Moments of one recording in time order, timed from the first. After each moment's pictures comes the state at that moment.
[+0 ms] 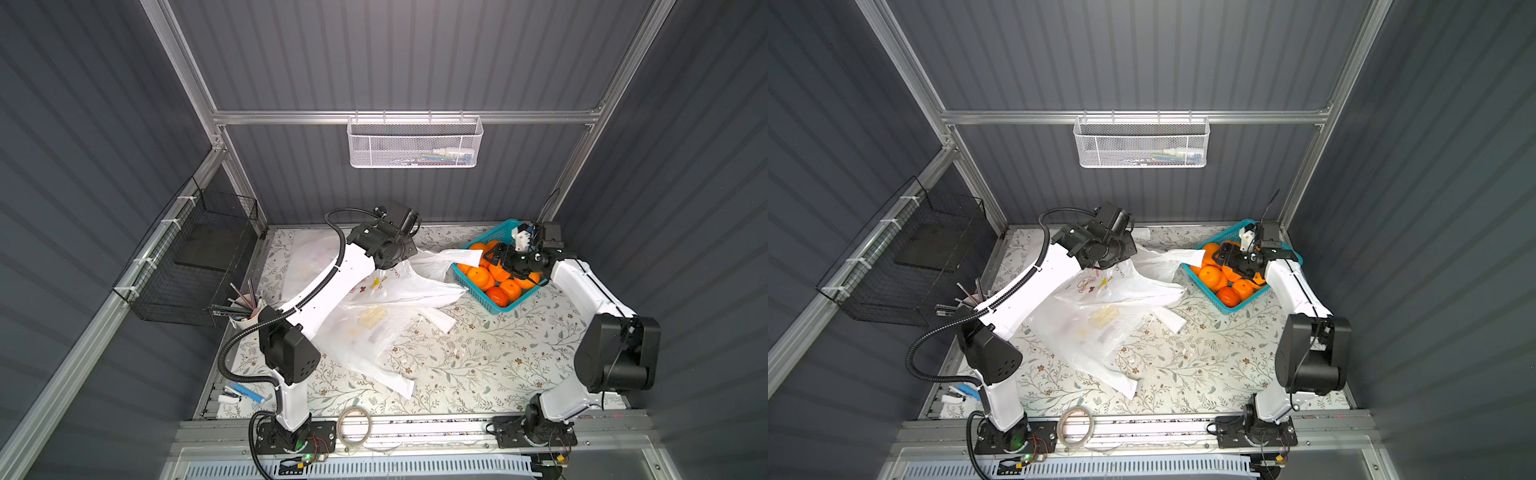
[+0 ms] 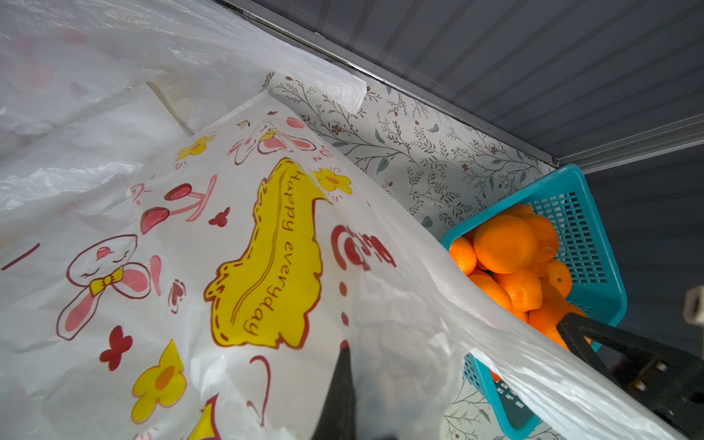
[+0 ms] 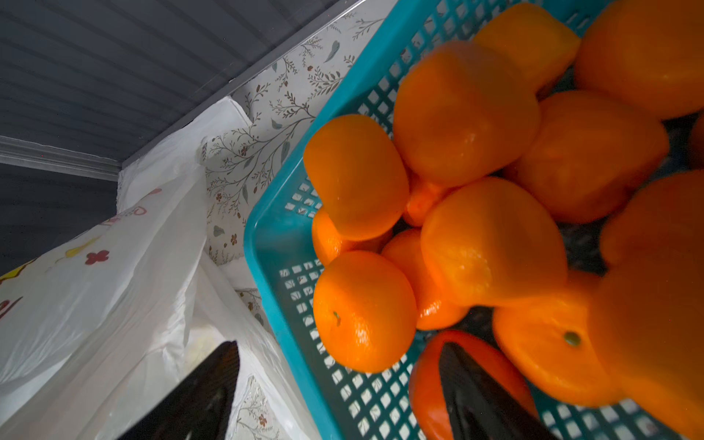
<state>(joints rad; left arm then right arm) -0.71 1.87 2.00 -0.99 -0.21 -0.88 -0.06 1.67 1.32 -0.54 -0.44 0.34</state>
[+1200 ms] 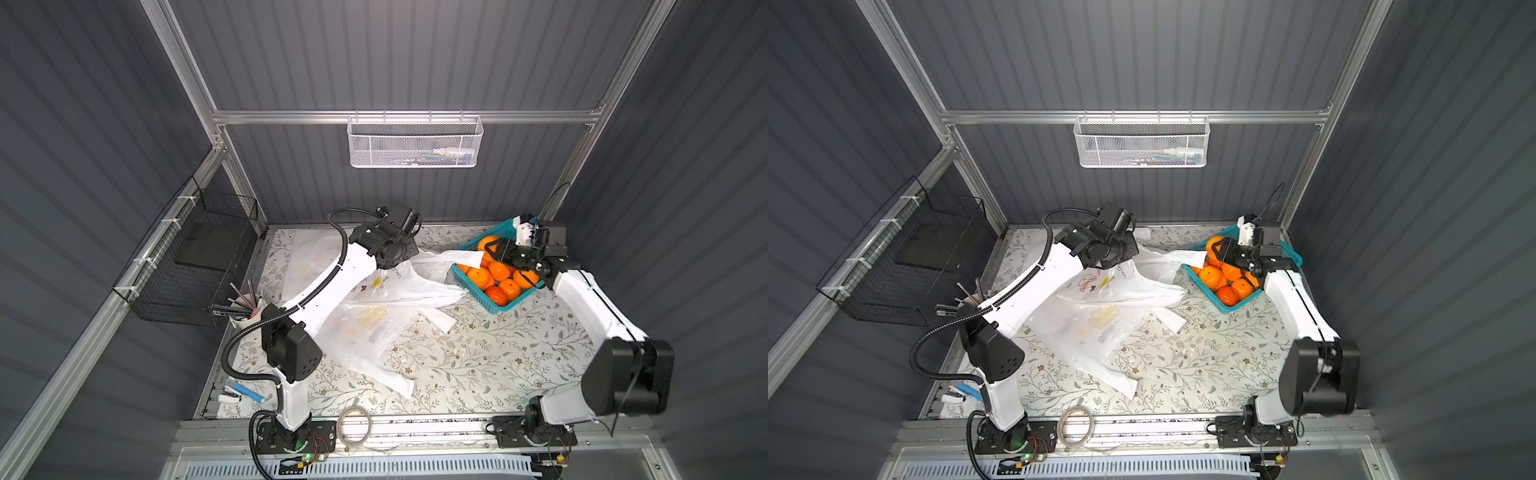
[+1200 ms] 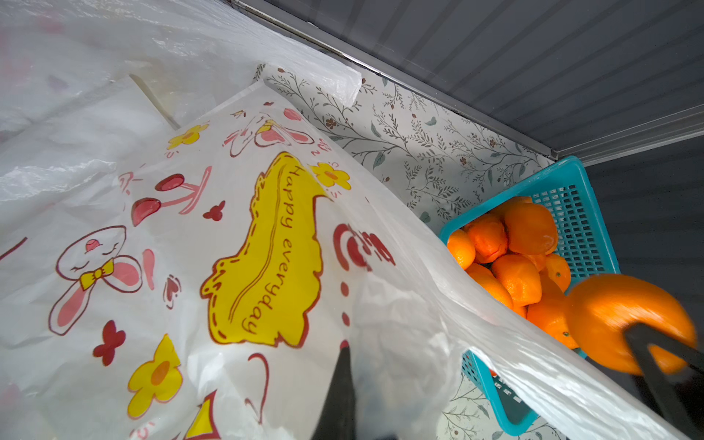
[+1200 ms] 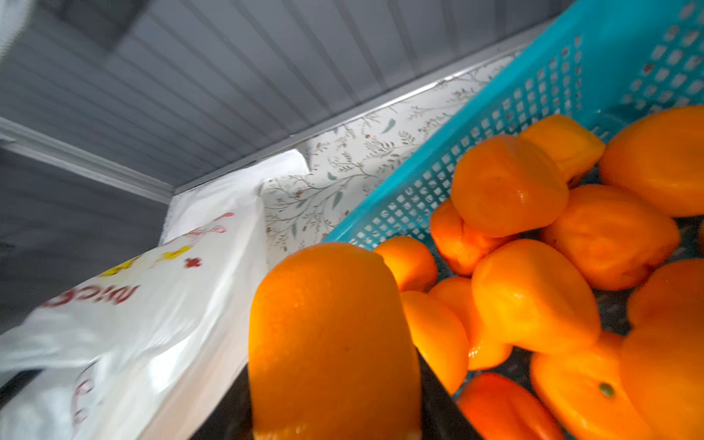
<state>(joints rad) -0.71 1.89 2.00 -0.98 -0.19 -0.87 -0.01 1.39 1.17 -0.36 -0.44 0.40</state>
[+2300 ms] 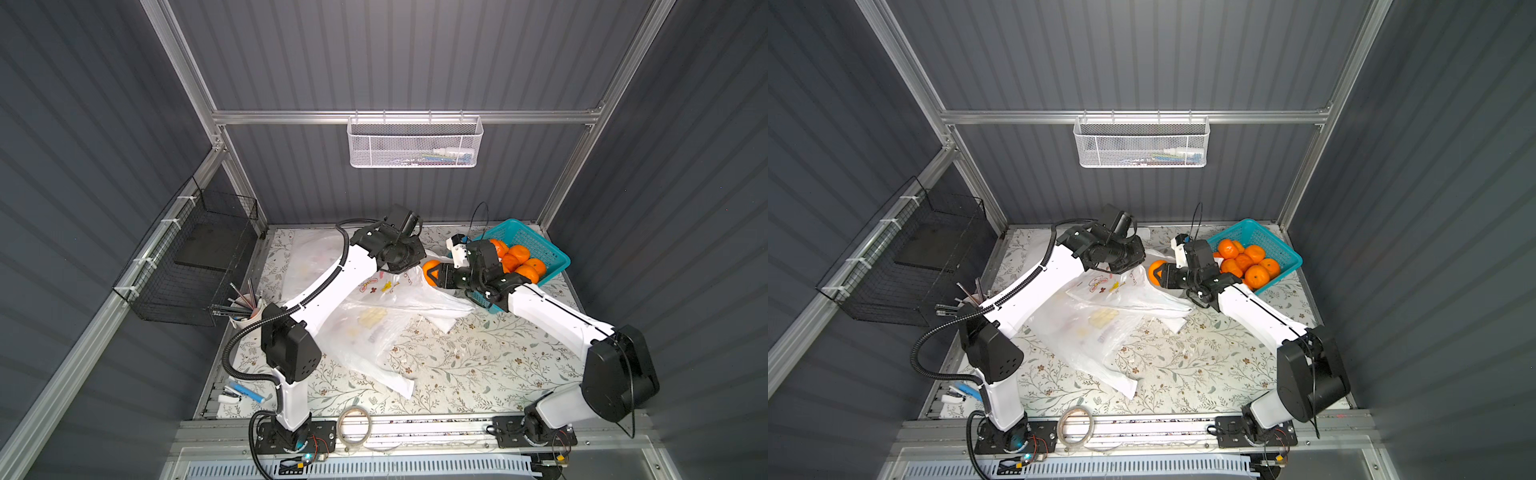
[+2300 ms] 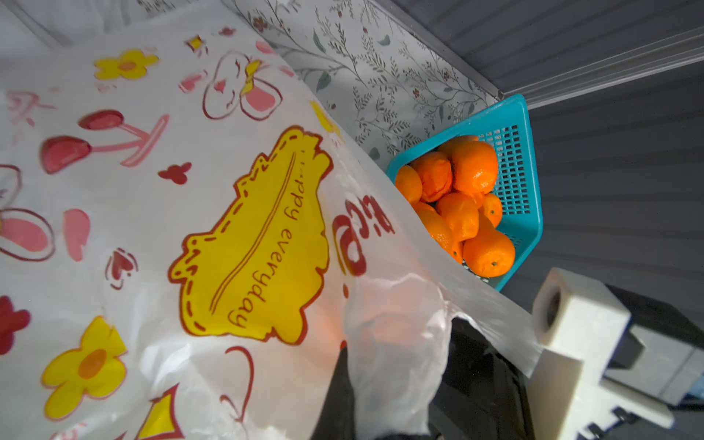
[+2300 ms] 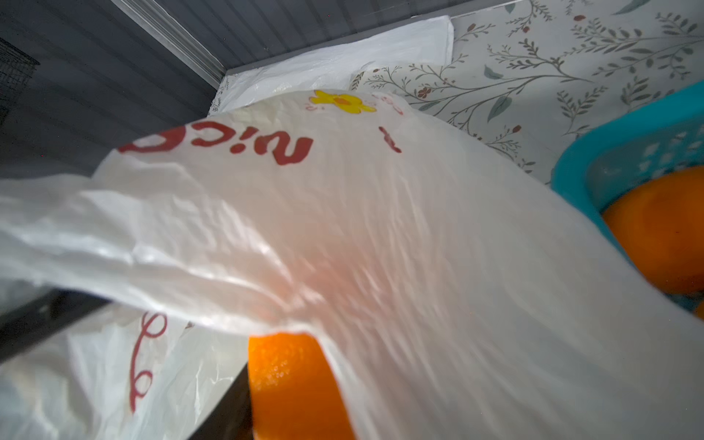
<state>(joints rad) -0.71 1.87 1.91 -0.89 0.11 -0.97 0.46 1.50 1.08 -0.20 -0.27 0.43</state>
